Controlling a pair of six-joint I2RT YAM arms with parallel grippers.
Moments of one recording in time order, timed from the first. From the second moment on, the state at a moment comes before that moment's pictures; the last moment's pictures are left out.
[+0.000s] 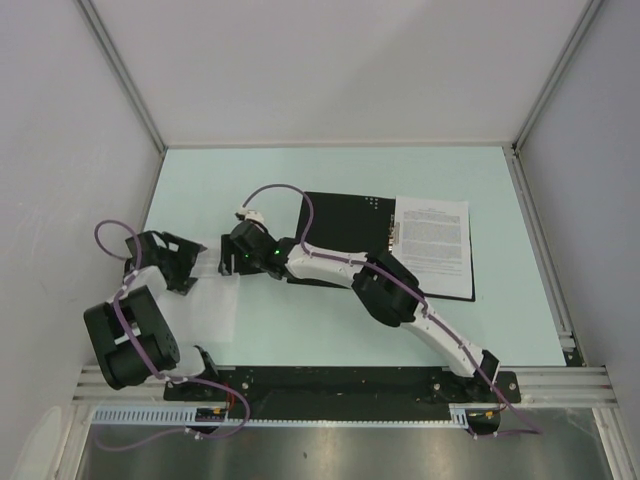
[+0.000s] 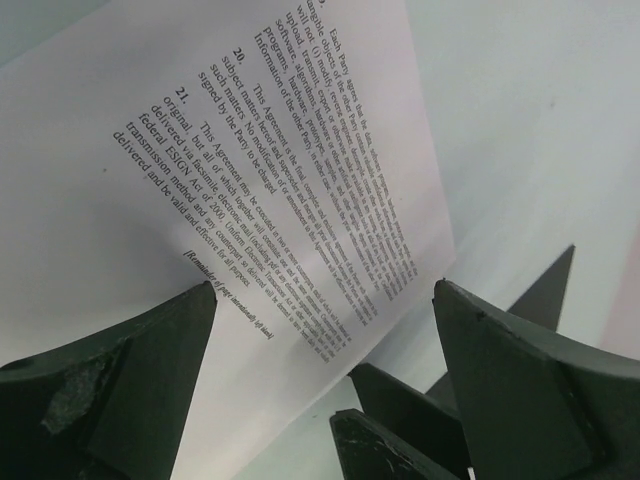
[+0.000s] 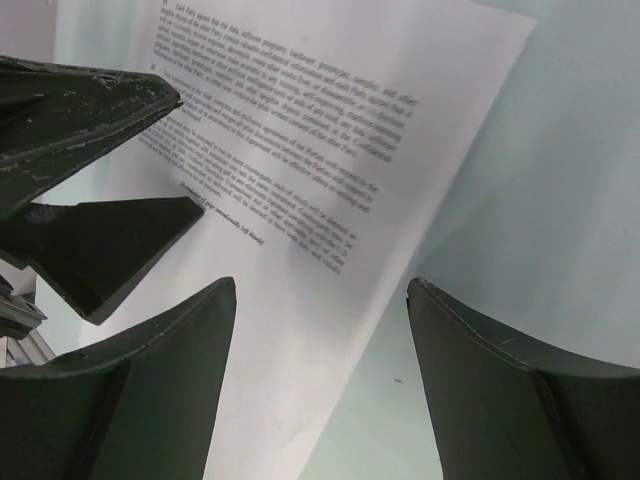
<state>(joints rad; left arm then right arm) 0.45 1.37 0.59 -0.15 0.24 -0.85 1.08 2.49 2.03 -0.20 0.05 0.82</state>
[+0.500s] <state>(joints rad) 0.45 1.34 0.48 0.00 0.42 -0.94 1.09 2.46 1.91 -0.03 -0.02 0.98</state>
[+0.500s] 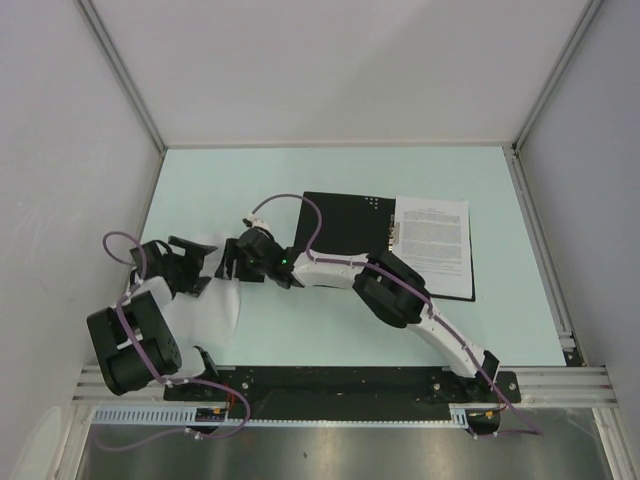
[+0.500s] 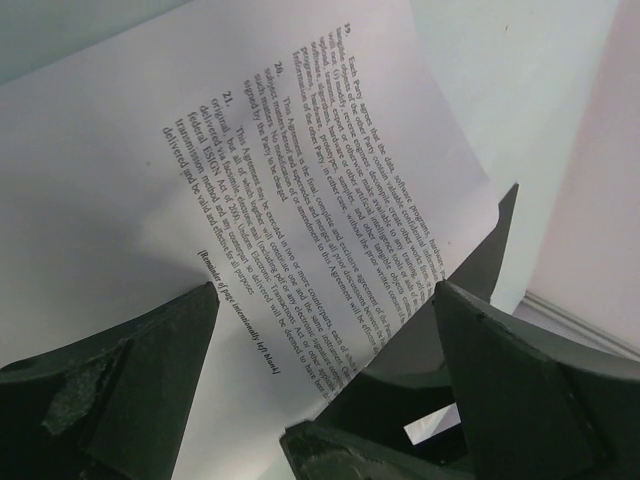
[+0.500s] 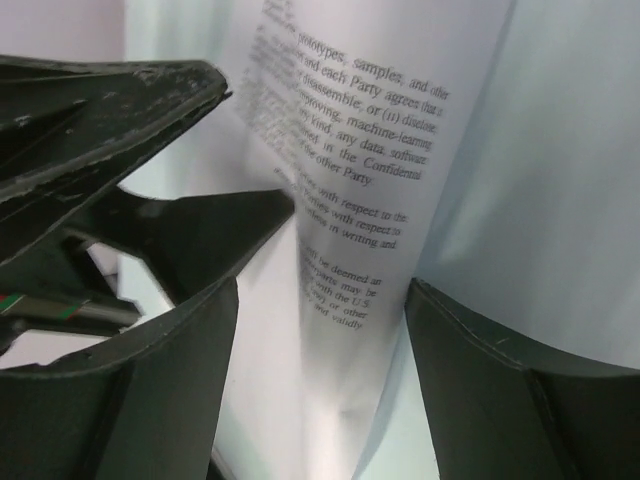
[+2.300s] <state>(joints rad) 0.34 1.24 0.45 -0.11 0.53 -0.88 1.05 2.25 1.24 0.69 -0.15 0.98</state>
